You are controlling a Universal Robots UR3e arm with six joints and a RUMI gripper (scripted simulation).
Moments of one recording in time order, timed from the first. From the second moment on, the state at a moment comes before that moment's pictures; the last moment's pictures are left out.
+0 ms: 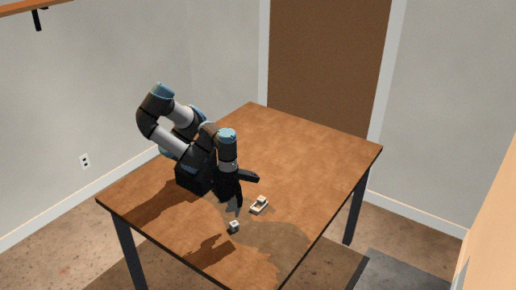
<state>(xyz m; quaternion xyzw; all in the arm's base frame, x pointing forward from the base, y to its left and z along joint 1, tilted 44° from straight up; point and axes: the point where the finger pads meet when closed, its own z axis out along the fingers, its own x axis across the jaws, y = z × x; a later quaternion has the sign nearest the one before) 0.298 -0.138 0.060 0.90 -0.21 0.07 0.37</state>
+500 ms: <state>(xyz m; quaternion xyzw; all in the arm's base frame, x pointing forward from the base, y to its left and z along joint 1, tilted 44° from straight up) 0.299 -0.127 0.071 0.90 -0.21 0.07 0.37</state>
